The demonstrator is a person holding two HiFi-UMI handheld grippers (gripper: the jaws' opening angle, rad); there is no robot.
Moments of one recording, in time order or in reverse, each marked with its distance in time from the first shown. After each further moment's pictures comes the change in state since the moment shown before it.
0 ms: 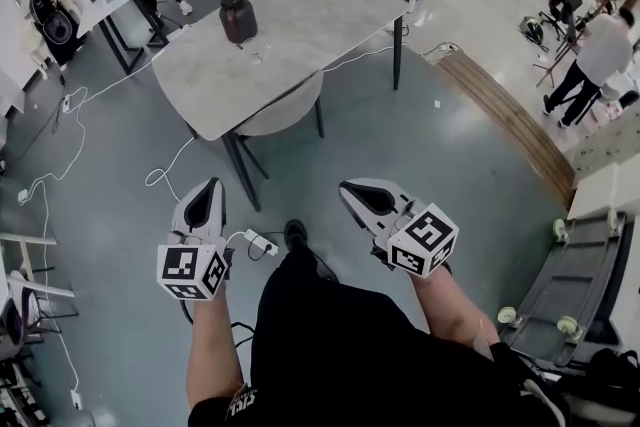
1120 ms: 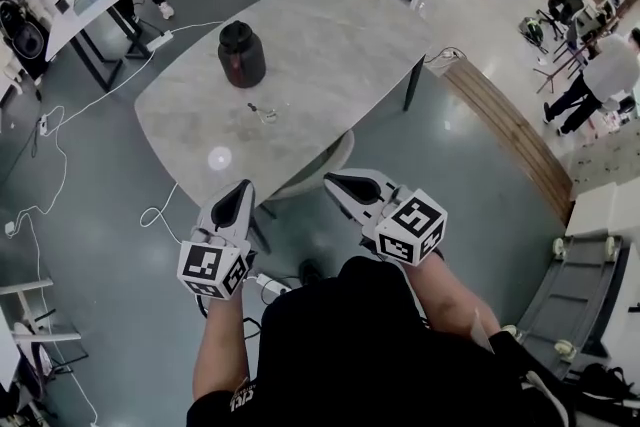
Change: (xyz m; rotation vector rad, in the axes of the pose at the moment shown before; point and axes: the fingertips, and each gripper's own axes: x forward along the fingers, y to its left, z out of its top) left arm 0.268 0.146 0.003 -0.067 0.007 -0.226; right arm 0.276 -0.181 0.054 0.026 0.077 -0.003
